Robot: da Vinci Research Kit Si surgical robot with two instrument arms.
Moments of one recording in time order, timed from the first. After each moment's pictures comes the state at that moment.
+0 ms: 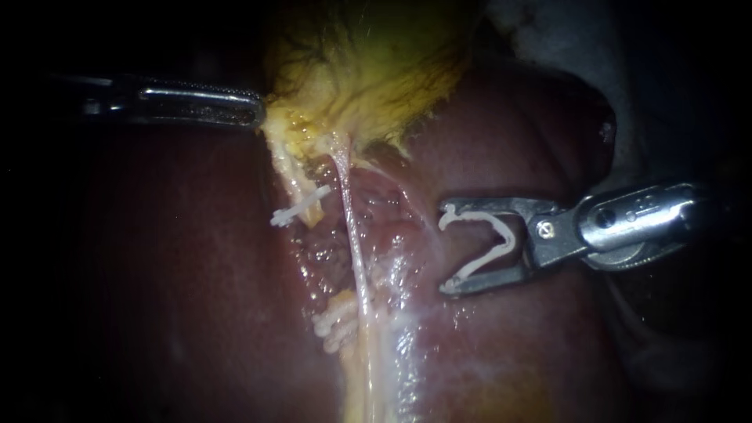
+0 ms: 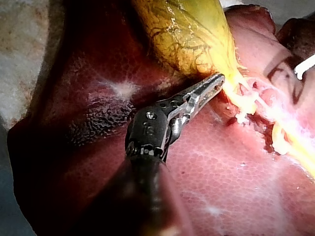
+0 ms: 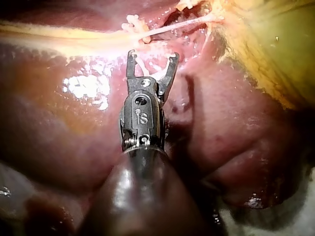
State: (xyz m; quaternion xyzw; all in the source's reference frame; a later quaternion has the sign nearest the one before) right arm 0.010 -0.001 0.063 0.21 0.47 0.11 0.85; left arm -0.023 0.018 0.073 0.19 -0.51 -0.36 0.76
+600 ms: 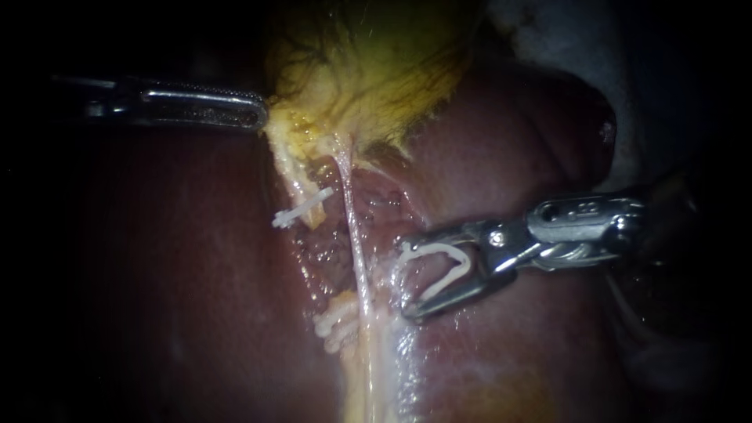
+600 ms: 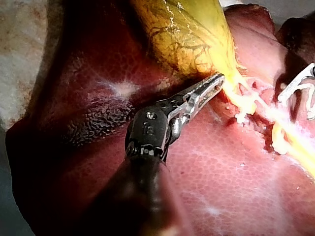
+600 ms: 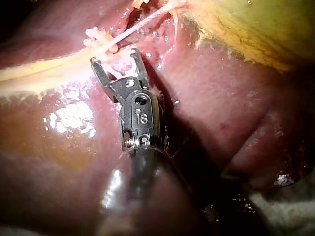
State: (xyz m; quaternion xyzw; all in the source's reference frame) right arm 0.013 -0.003 0.071 0.34 0.47 0.19 0.79; left arm -0.023 0.018 0.073 0.19 -0.51 -0.36 0.76
